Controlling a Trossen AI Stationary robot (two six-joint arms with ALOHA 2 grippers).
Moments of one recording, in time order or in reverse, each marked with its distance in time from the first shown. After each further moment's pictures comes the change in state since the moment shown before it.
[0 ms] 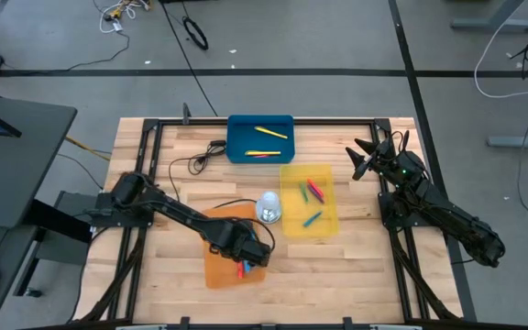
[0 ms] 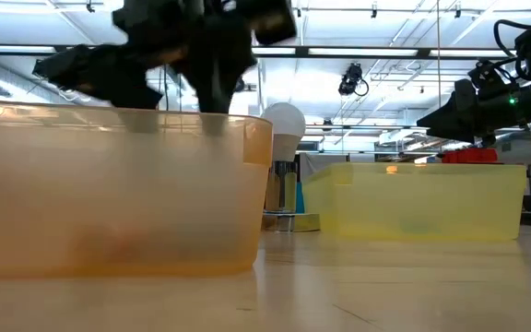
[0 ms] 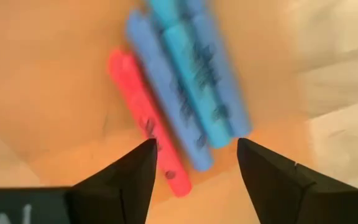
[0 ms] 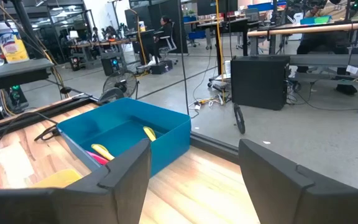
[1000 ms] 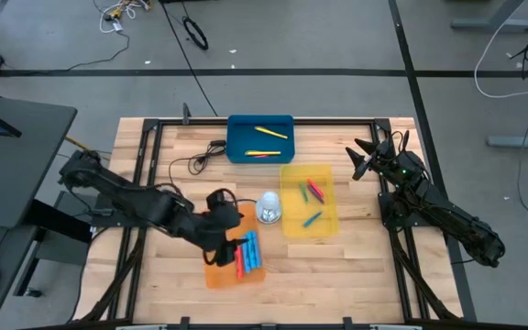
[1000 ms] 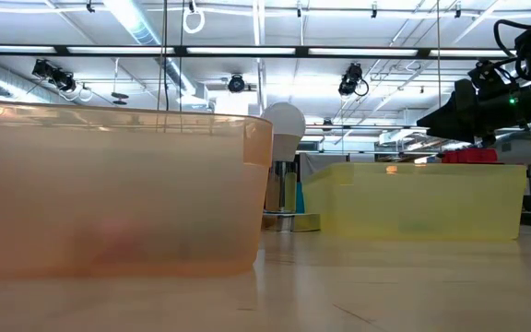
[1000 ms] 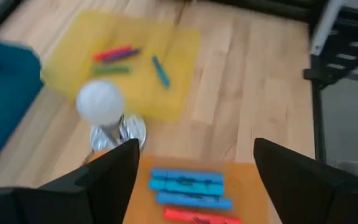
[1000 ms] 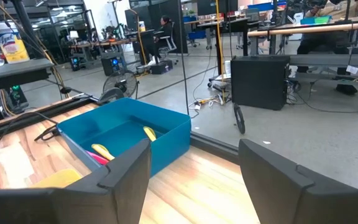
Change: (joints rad) left arm -0.081 -0.465 -0.036 0.066 -0.464 1.119; right arm 0.000 0.000 0.000 0.000 0.000 0.000
